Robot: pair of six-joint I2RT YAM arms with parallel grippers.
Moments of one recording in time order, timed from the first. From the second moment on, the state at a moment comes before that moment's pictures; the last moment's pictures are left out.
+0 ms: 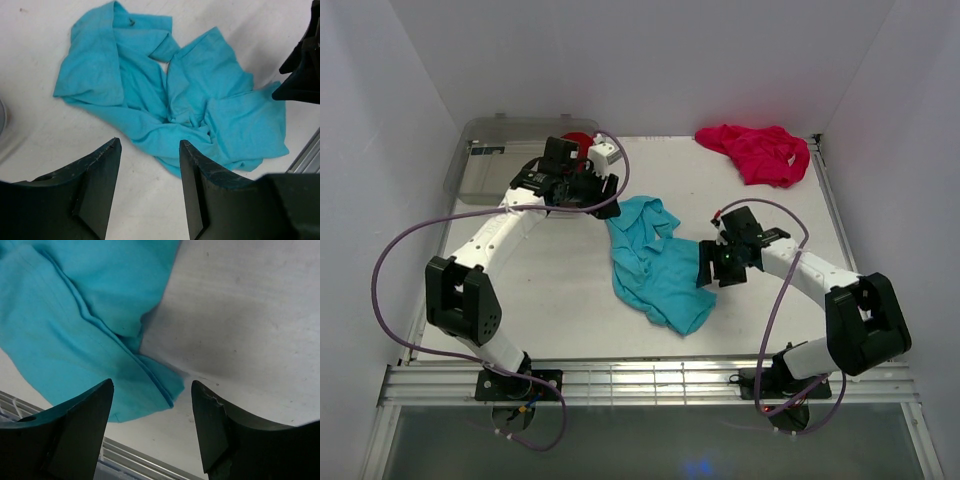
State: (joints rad) left arm -0.37 1.62 1.45 -0.59 0.50 0.16; right arm 0.43 1.41 0.84 -0.56 -0.24 0.31
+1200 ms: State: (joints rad) left arm -0.42 1.78 1.40 -0.63 0.45 0.40; right arm 0.44 1.25 1.21 -0.77 0.13 0.19
